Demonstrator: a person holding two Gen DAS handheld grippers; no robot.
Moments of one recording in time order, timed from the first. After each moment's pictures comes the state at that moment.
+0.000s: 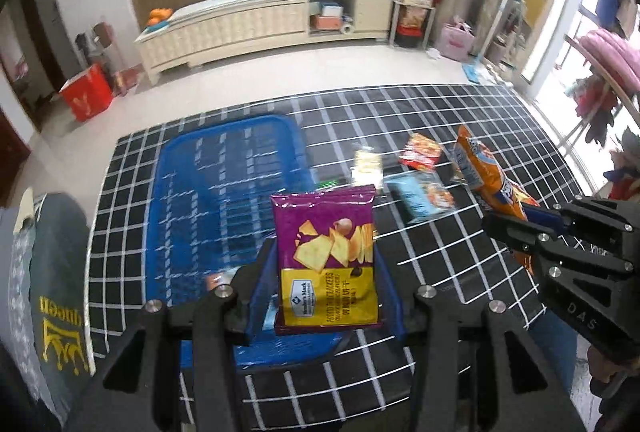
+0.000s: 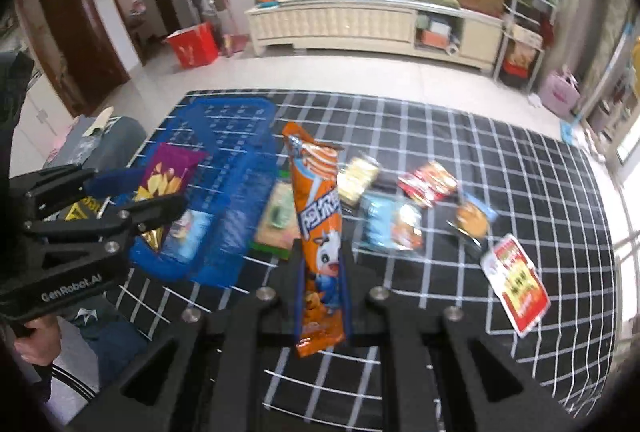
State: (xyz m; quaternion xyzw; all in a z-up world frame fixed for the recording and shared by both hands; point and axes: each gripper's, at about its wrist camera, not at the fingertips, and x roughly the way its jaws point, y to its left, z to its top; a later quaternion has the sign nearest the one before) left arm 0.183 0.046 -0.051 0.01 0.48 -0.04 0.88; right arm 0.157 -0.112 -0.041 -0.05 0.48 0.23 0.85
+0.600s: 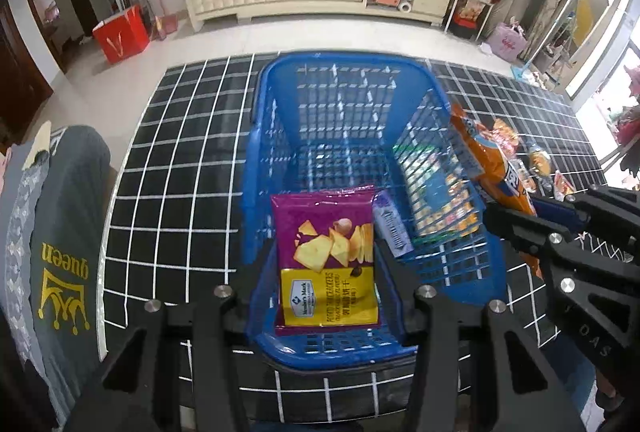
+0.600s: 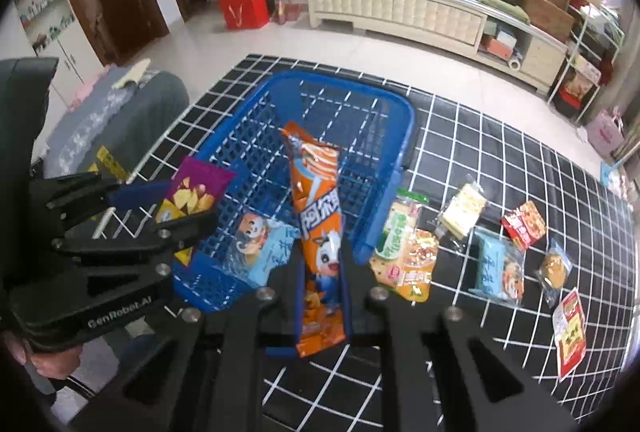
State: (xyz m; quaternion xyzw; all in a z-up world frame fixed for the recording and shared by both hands) left arm 0.182 0.147 -0.104 -0.04 0.52 0.02 0.85; right arm 0.168 0.013 -0.076 -0.12 0.50 0.30 0.81
